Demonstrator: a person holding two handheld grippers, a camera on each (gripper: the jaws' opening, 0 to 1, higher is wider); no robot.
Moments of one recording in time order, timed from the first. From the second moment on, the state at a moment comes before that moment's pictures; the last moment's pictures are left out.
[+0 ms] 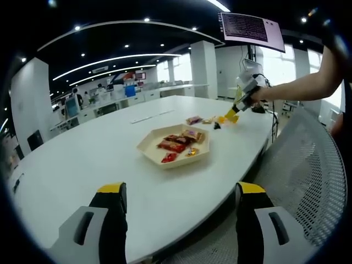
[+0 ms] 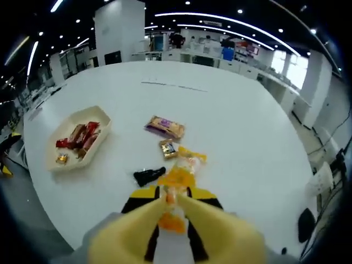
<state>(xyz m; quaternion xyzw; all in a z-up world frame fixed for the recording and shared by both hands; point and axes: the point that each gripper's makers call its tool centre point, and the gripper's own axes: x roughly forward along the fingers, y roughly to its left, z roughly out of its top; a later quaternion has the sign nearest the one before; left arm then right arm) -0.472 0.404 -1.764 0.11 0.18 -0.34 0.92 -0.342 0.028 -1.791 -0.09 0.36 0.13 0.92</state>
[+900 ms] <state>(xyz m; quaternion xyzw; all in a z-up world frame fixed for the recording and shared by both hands) -0.469 0.405 -1.758 0.11 0.16 -0.34 0.92 -0.309 0.082 -1.736 -0.10 0.32 0.17 0.93</state>
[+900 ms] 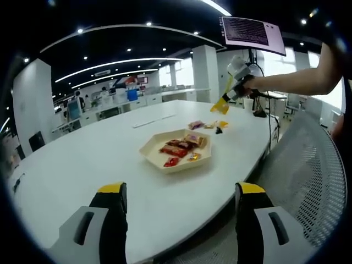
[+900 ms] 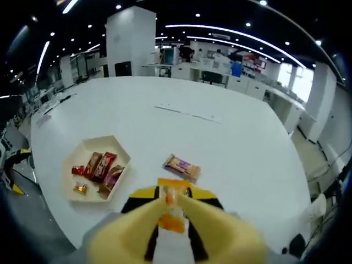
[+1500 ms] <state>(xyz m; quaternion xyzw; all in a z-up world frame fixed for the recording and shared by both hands) -0.469 0.406 -1.759 0.11 0.16 -0.33 0.92 -0.291 0.164 -1.726 -0.10 0.31 0.24 0.92</state>
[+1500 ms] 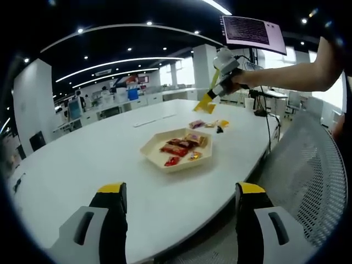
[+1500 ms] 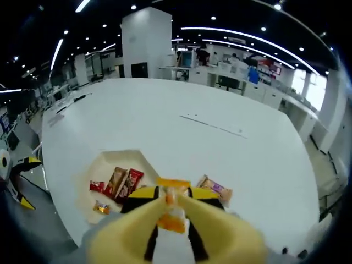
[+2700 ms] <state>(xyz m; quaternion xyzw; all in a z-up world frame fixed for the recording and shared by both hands) -0.468 0.407 -1.758 0.11 0.16 -0.33 0.92 -0.289 0.263 -1.703 -0.11 0.27 0.36 0.88</state>
